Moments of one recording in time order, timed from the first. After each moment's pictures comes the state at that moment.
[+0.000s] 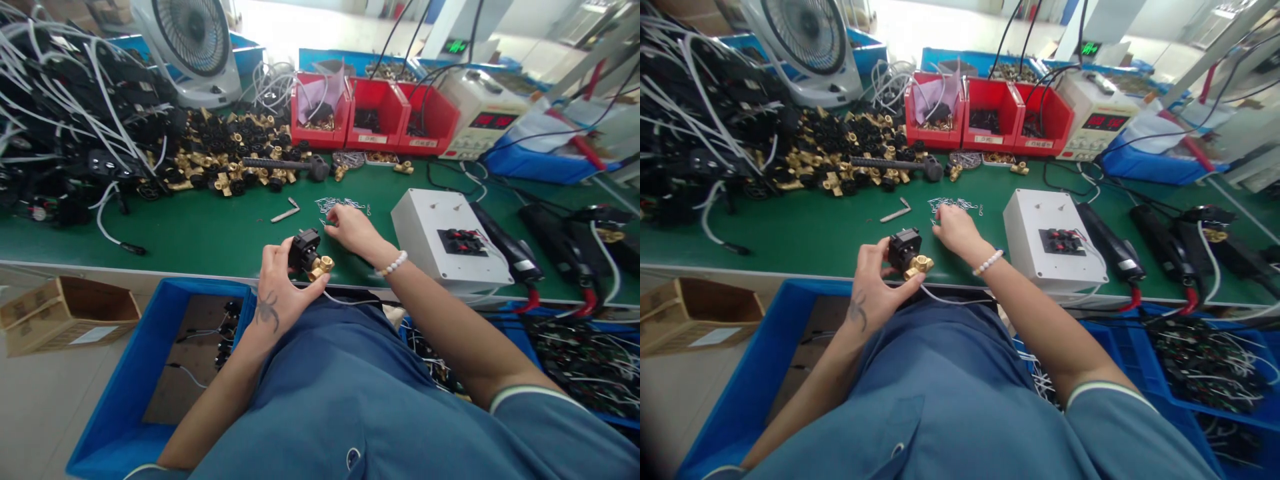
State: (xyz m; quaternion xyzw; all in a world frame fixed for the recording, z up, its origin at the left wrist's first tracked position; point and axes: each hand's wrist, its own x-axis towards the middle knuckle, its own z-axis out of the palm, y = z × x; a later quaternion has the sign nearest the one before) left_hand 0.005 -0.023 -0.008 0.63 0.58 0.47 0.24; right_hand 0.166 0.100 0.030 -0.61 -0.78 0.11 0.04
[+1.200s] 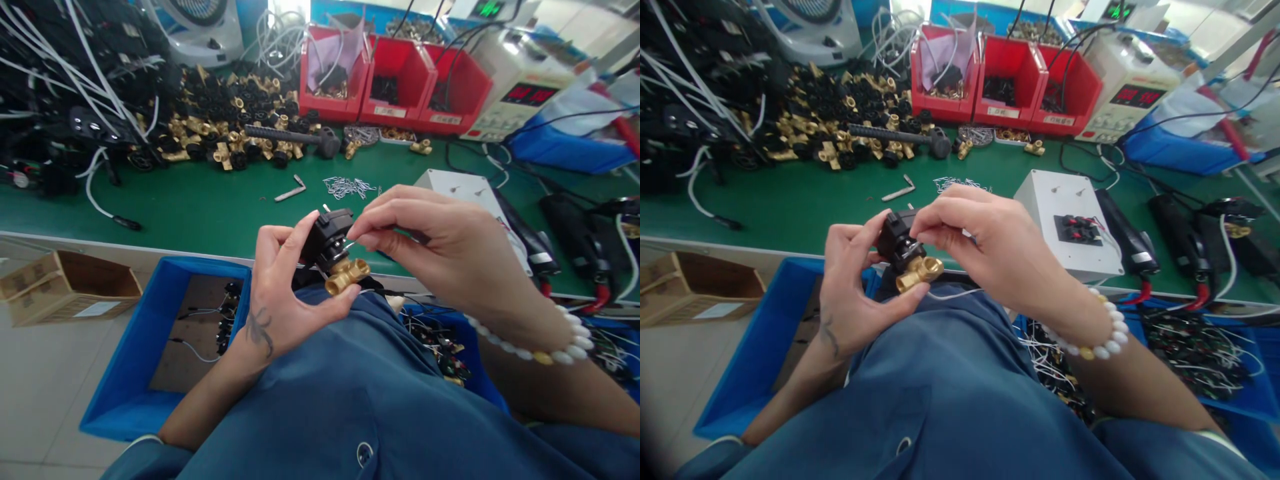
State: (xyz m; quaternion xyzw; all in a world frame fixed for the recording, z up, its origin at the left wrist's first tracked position) left_hand 0.002 -0.057 0.037 0.70 0.49 0.50 0.14; right_hand 0.186 -0.008 0.123 -0.40 -0.80 0.31 0.33
